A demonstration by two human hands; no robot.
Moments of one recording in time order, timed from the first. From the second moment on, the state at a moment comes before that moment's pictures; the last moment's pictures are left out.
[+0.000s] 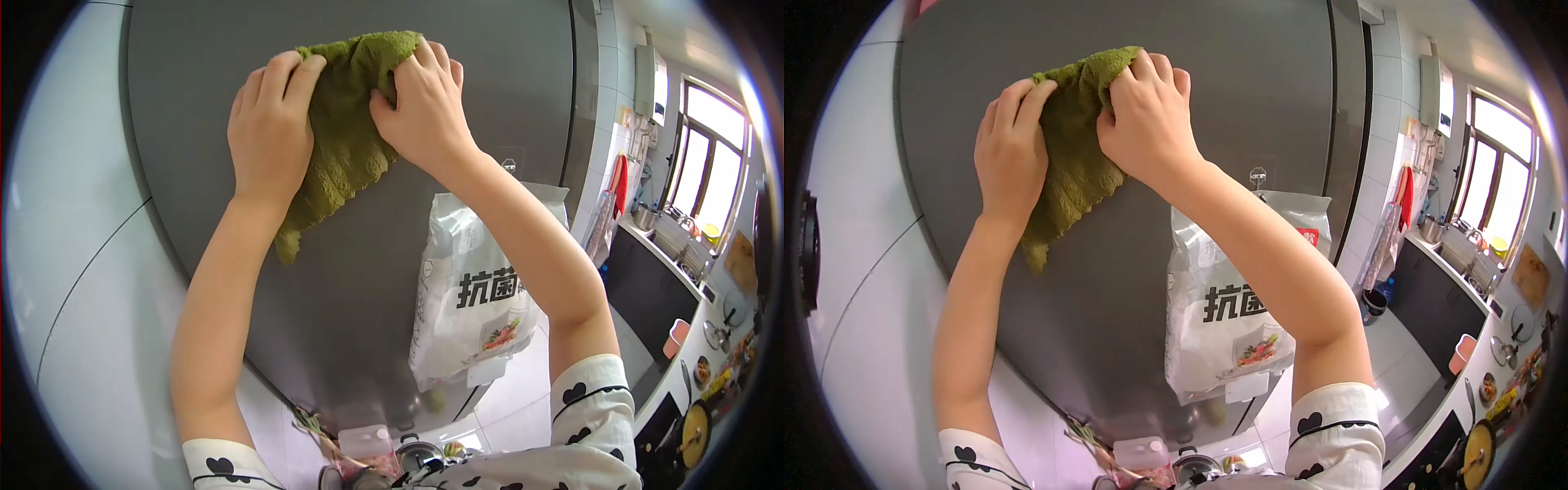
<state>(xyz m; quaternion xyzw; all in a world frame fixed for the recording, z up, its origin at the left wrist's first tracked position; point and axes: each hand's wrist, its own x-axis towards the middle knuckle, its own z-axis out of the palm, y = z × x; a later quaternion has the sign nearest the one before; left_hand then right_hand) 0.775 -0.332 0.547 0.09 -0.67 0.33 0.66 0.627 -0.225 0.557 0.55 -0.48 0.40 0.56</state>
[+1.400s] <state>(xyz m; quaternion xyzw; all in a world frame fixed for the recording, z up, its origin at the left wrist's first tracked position) 0.783 -0.395 0.704 0.16 -0.56 0.48 0.66 0.669 -0.308 0.709 0.55 -0.38 0.35 0.65</state>
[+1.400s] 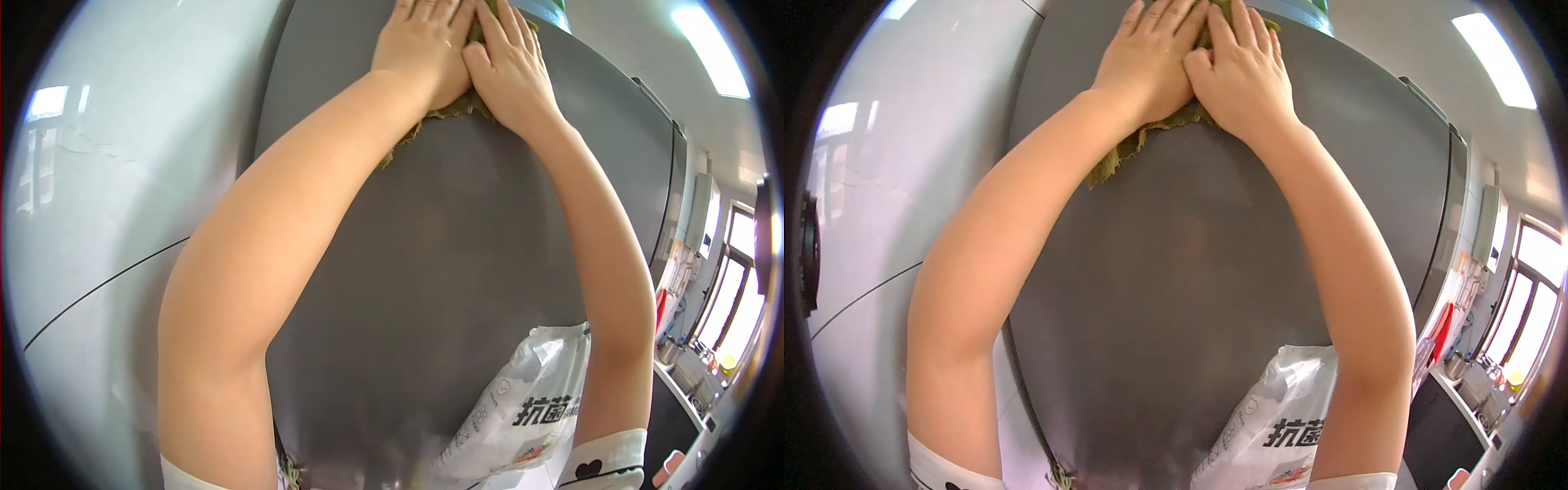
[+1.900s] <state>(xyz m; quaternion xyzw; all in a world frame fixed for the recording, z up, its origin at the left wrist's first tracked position) 0.878 -0.457 0.663 0.30 -0.51 0.44 0.68 0.768 -0.385 0.717 0.66 -0.26 0.28 0.65</state>
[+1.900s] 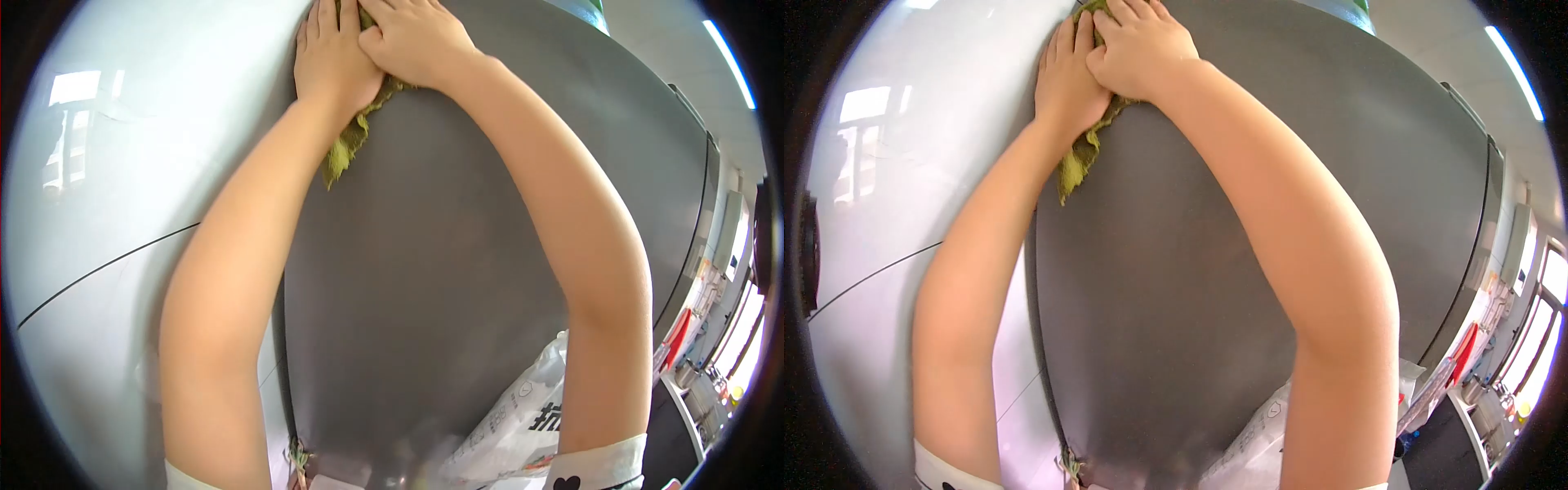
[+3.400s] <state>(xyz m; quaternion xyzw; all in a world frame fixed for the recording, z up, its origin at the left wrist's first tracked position) 0.652 -0.291 0.700 0.11 -0.65 0.44 0.62 0.516 -0.184 0.701 0.54 -0.48 0.27 0.63</state>
